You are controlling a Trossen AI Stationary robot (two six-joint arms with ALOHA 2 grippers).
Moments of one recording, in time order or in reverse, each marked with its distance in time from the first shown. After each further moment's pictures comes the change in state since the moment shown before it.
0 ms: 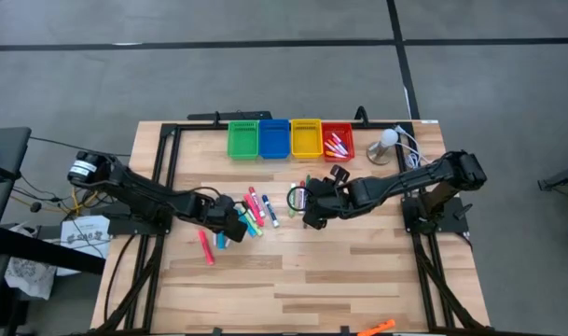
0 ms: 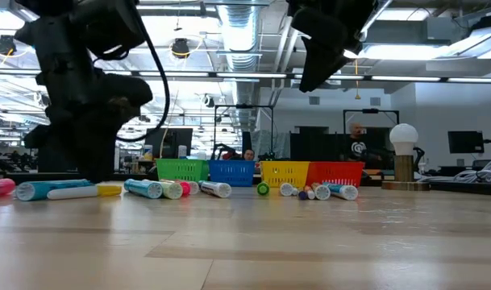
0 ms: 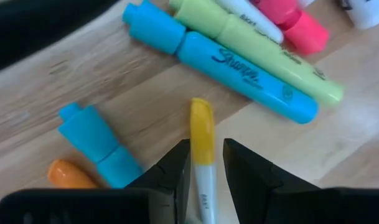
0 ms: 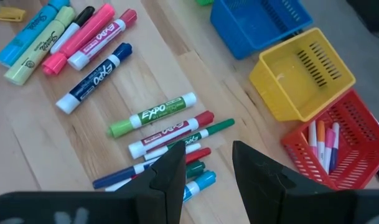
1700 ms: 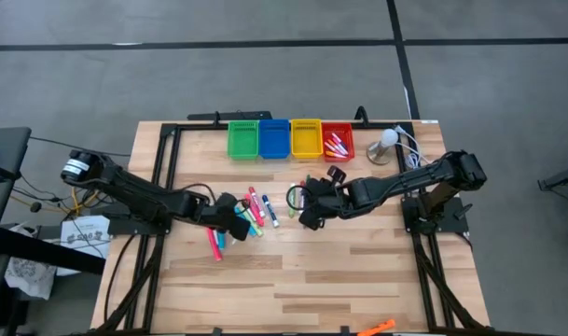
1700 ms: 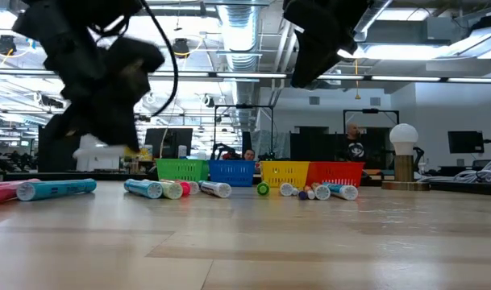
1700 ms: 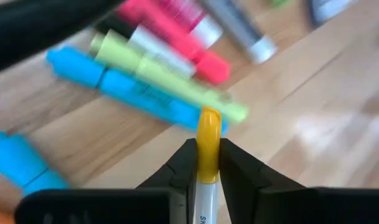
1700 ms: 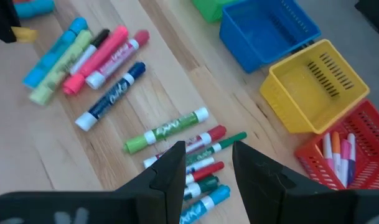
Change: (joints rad) left arm -0.028 -0.090 -0.003 0.147 -0.075 0.000; right arm 0.003 0.000 0.000 0.081 -0.005 -0.002
